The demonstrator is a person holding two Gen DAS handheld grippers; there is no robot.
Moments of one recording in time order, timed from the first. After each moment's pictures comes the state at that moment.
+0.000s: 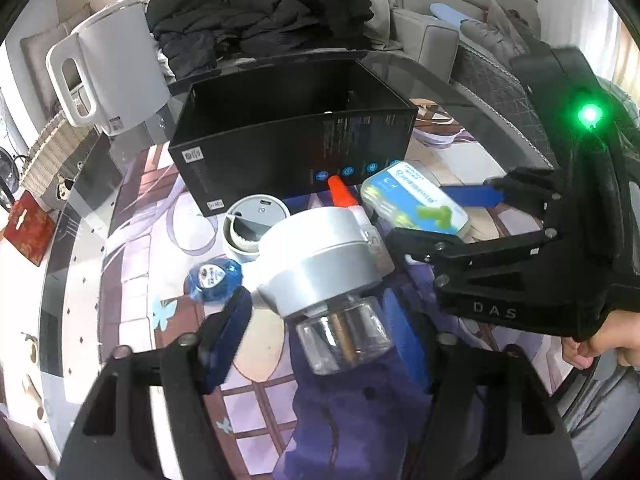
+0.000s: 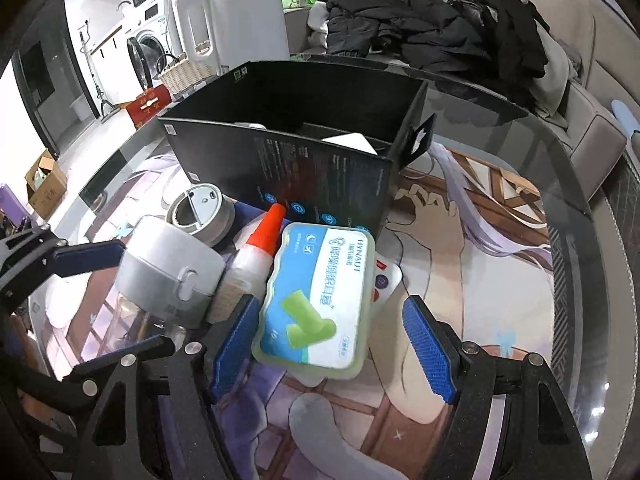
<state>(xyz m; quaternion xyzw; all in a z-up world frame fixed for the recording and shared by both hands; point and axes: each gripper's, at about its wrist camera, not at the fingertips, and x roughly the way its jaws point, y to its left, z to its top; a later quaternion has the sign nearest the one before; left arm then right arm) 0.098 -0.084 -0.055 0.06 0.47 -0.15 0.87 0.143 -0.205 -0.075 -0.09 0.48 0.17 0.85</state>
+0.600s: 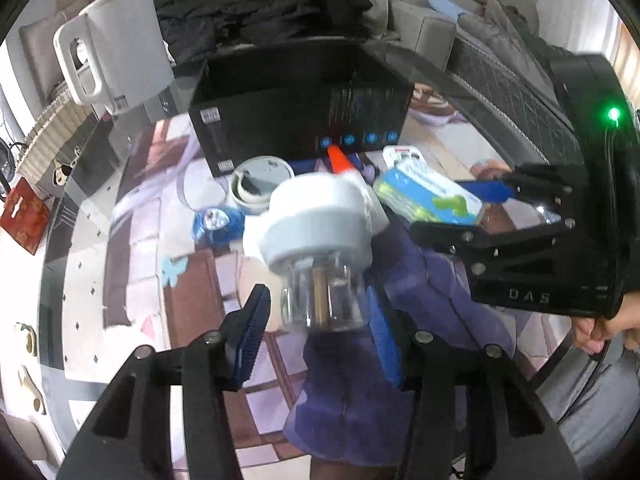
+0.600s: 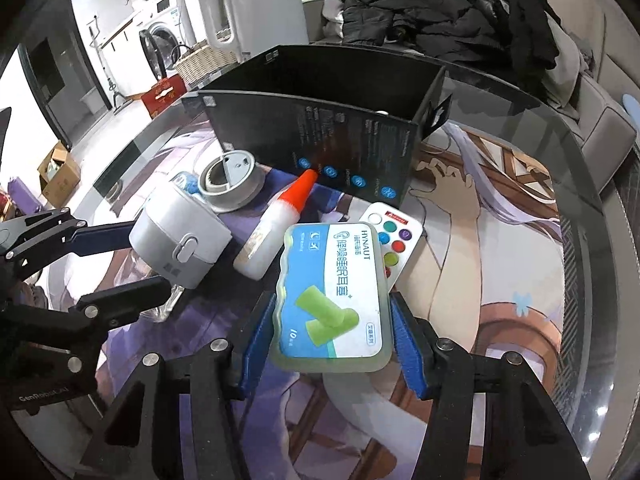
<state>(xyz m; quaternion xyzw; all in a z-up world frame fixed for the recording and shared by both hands) 0.079 -0.066 -0.058 0.06 0.49 -0.16 0.86 0.120 -0.206 -0.071 -0.08 0.50 0.19 0.84</state>
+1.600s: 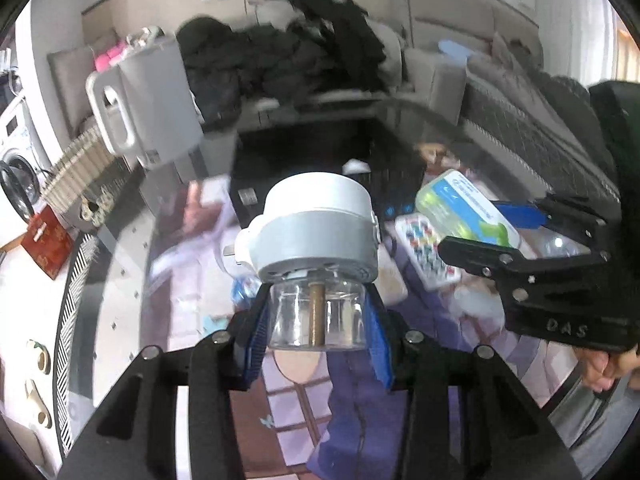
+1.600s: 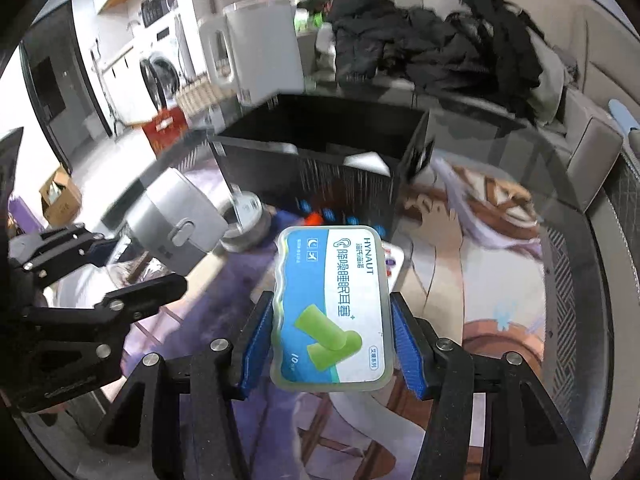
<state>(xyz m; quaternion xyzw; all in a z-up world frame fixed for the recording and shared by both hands) 0.077 -0.056 -0.016 0.05 0.39 -0.13 0.91 0.099 -0.208 -0.030 -0.06 0.42 0.18 0.89</state>
